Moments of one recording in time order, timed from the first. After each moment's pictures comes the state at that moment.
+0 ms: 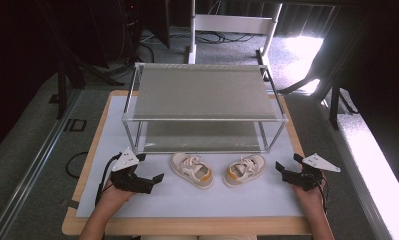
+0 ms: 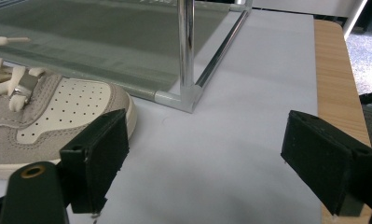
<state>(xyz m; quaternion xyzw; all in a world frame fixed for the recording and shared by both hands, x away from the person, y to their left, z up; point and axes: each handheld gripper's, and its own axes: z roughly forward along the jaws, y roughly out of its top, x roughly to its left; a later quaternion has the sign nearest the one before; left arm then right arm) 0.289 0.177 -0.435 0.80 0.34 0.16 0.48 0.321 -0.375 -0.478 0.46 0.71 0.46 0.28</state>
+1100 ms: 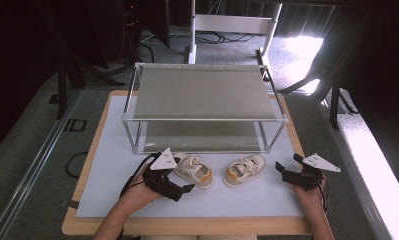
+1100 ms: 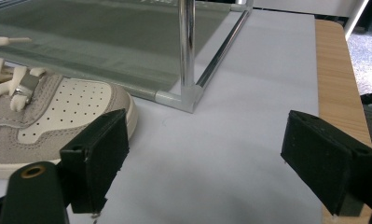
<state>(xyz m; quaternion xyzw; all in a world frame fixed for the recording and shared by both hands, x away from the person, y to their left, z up) 0.288 0.095 -0.411 0.86 0.22 0.10 0.45 0.321 -0.375 -0.478 0.45 0.71 0.46 0.28</state>
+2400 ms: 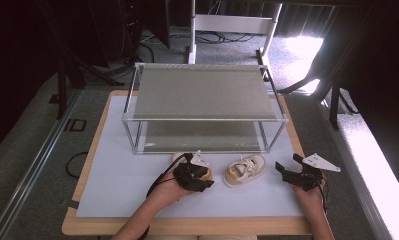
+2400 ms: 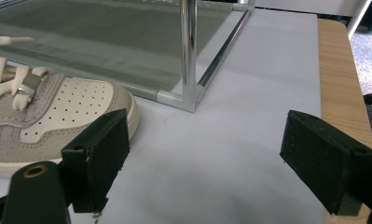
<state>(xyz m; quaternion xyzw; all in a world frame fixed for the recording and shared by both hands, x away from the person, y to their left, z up) 0.315 0.021 -0.442 0.90 0.26 0.04 0.36 0.322 -0.376 -0.478 0.45 0.71 0.46 0.28</state>
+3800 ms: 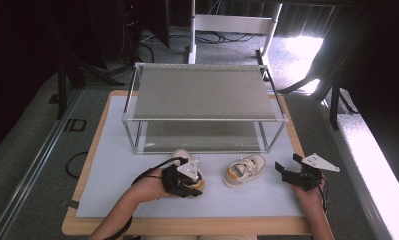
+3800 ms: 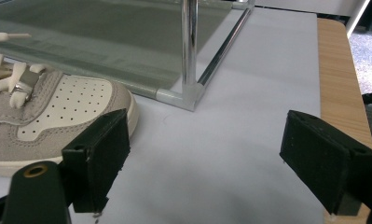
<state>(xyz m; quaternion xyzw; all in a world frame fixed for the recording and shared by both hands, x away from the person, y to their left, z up) 0.304 0.055 -0.424 0.94 0.04 -0.01 0.33 0.322 -0.374 -0.478 0.45 0.71 0.45 0.28</state>
